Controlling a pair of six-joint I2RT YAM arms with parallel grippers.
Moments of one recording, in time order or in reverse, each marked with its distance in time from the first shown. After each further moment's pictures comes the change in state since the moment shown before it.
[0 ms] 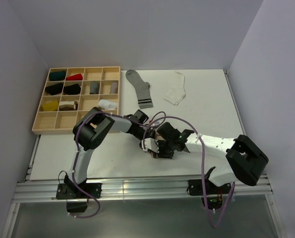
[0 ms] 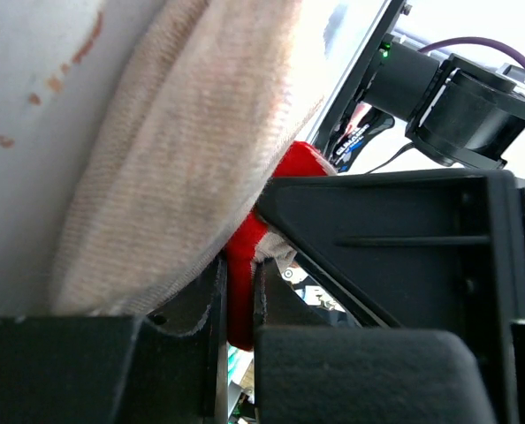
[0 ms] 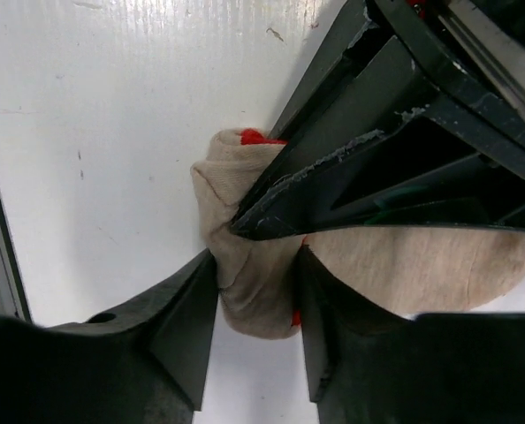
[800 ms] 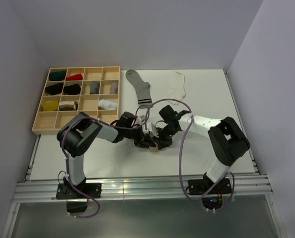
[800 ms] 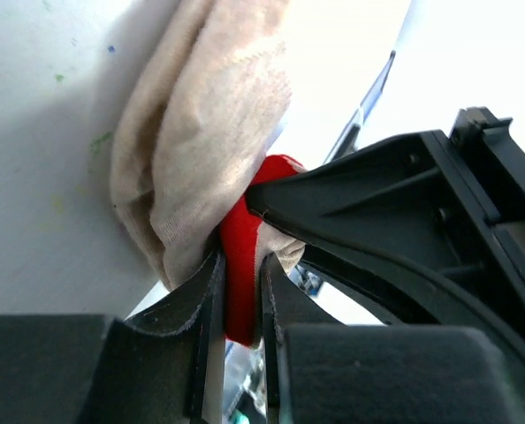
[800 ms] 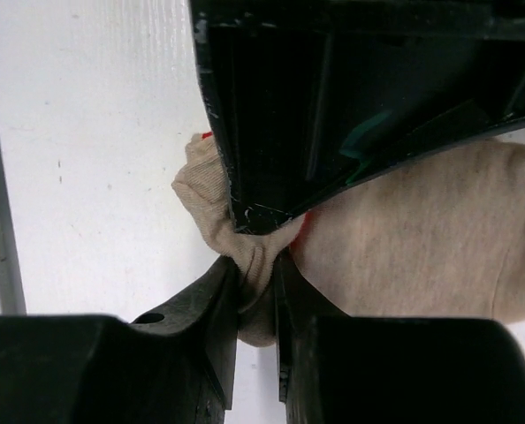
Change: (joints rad) left arm 0.052 -0.211 -0.357 0.593 -0.257 -0.423; right arm -0.225 0.264 0.255 -0.197 -0.296 -0.148
